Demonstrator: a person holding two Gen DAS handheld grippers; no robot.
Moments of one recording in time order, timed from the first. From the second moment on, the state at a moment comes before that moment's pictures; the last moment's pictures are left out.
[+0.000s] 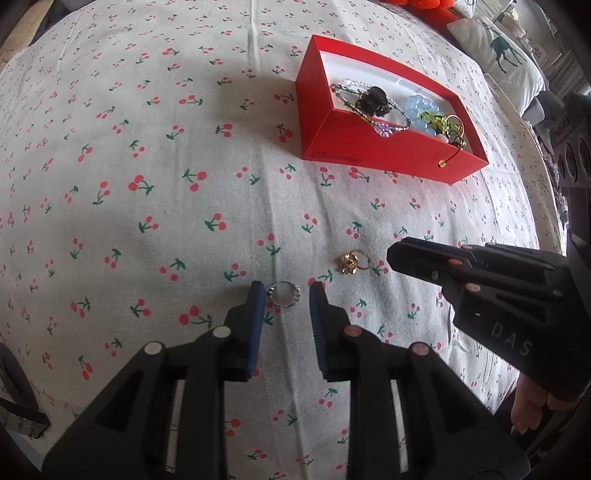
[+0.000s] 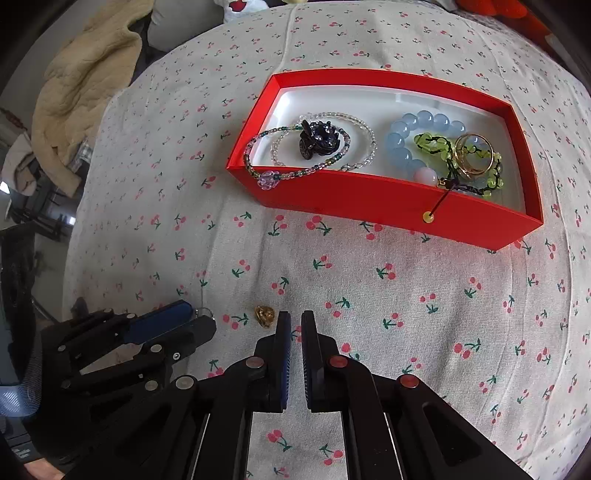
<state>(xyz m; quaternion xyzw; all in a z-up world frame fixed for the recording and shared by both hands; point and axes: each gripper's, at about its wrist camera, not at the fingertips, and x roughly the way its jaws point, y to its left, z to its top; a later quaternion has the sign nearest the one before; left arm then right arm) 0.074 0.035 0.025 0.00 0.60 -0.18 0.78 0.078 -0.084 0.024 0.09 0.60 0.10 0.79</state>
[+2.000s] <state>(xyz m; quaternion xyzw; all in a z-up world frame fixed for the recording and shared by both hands) 0.076 0.074 0.033 0.04 0.59 -0.13 0.79 0.075 -0.044 0.017 0.03 0.62 0.12 0.78</state>
